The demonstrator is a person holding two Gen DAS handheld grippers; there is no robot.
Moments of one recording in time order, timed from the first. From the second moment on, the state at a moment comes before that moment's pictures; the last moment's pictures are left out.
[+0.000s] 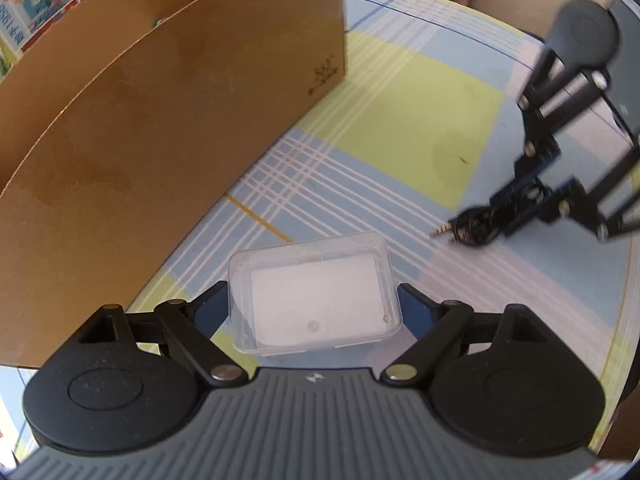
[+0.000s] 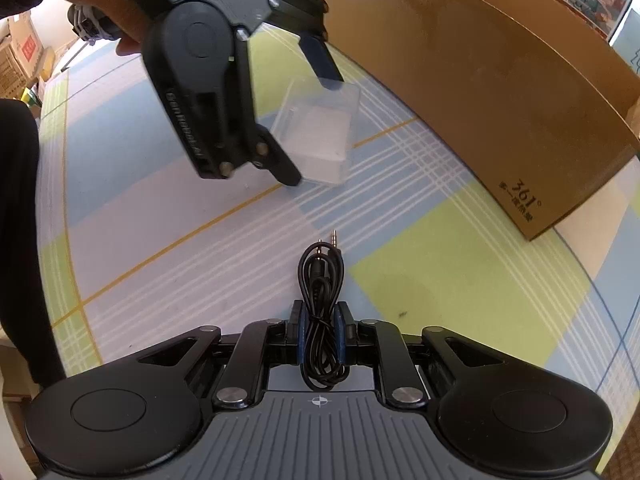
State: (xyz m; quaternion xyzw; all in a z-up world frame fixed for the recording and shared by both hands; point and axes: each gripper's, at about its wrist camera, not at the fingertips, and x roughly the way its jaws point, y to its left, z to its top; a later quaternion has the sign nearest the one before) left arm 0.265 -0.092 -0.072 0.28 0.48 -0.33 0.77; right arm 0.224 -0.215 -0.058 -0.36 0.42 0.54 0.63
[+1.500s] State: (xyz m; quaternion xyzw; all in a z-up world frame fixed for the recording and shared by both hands) left arm 0.215 -0.076 -0.077 0.28 0.47 -0.37 0.75; right arm 0.211 -0.243 -0.055 -0.34 0.43 0.53 0.65
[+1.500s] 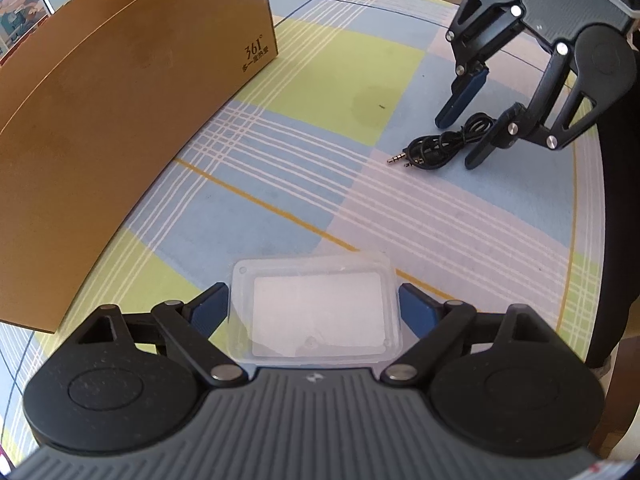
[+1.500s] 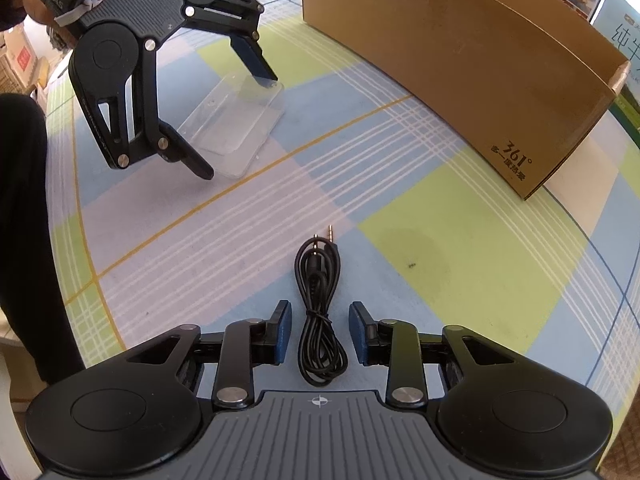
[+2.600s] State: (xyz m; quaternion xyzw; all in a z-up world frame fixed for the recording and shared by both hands) left arm 0.202 -0.072 -0.055 0.27 0.46 -0.36 0.77; right arm 0.202 -0.242 -0.040 -0.32 0.42 0.51 0.68
